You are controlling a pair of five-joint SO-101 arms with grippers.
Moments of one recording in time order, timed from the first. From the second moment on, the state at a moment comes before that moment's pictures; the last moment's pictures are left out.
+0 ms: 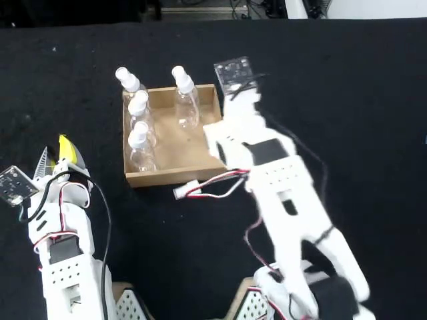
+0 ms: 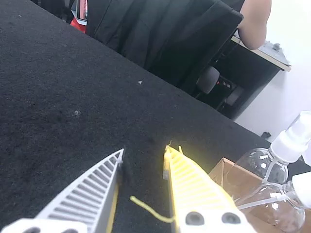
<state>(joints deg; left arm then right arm) -24.9 -78.5 96.5 0.7 21.6 -17.3 -25.1 36.6 47.2 0.5</state>
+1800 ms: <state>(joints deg) -24.9 -78.5 96.5 0.7 21.6 37.0 -7.3 36.4 60.4 9.5</state>
